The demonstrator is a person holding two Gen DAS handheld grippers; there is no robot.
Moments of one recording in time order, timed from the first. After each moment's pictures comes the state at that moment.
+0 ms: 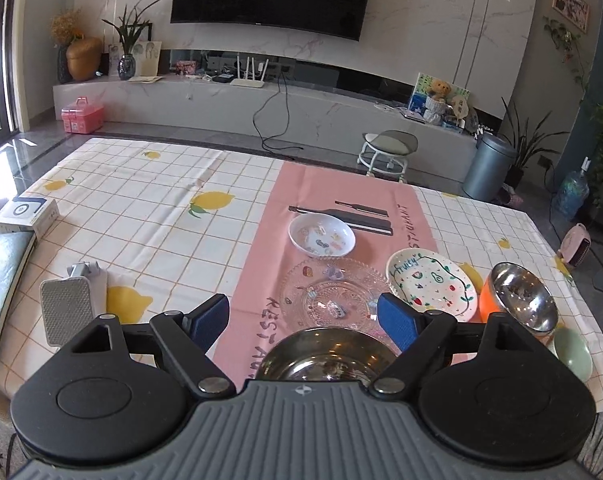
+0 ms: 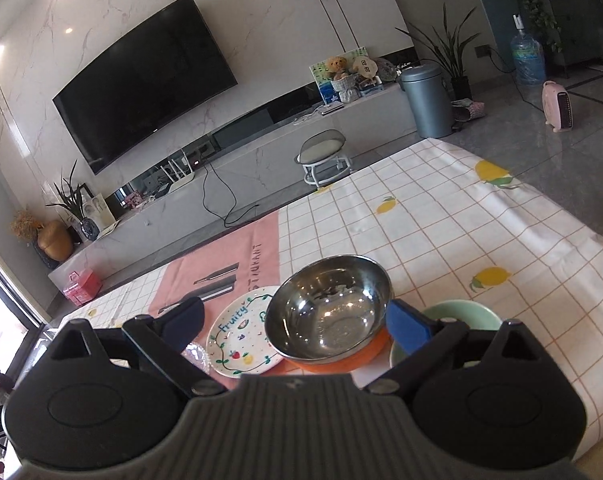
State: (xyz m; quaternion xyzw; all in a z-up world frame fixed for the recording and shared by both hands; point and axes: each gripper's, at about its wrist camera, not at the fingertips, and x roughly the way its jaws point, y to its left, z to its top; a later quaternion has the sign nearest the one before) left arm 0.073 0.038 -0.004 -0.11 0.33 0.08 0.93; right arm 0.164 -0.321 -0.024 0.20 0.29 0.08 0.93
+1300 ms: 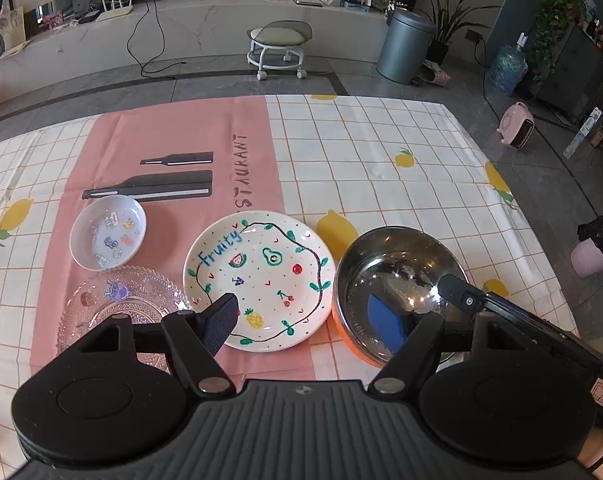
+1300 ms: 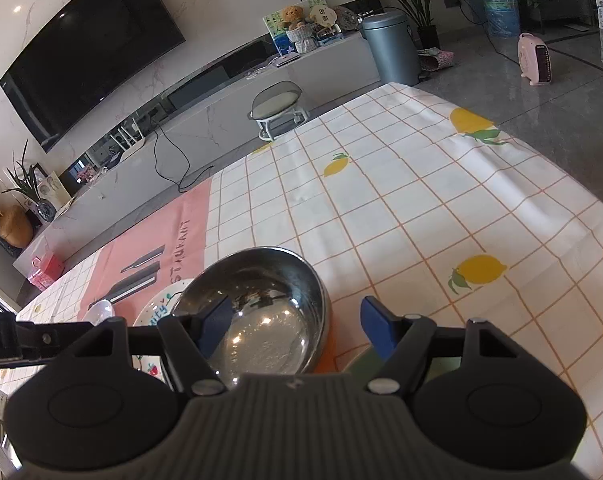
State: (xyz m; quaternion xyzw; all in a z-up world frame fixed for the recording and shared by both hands) left arm 0.245 -0.110 -0.030 -0.04 0.48 -0.06 0.87; right arm 0.259 -0.348 -0.082 0.20 0.37 0.04 0.91
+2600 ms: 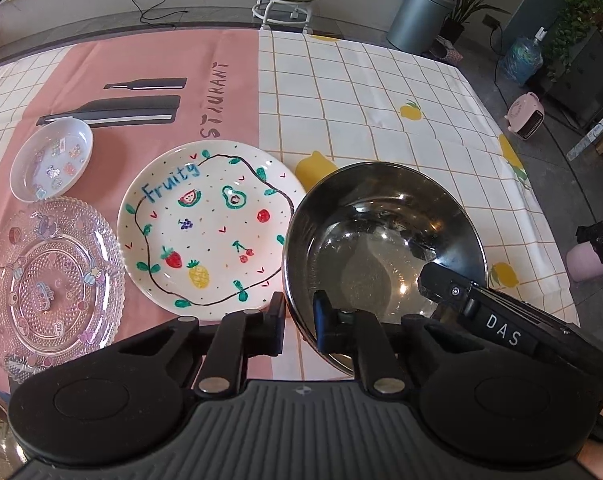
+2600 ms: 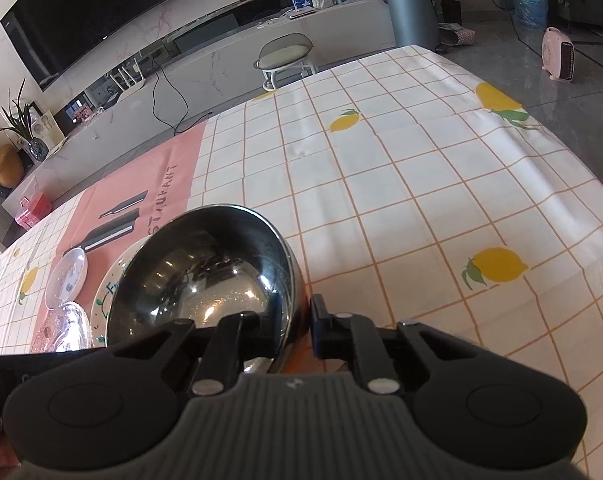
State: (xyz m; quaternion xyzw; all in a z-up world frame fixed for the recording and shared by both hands) left arm 0.257 -0.135 -0.087 -0.09 0.53 -0.05 0.84; right arm 0.285 -0.338 -0.105 0.15 0.43 0.06 0.89
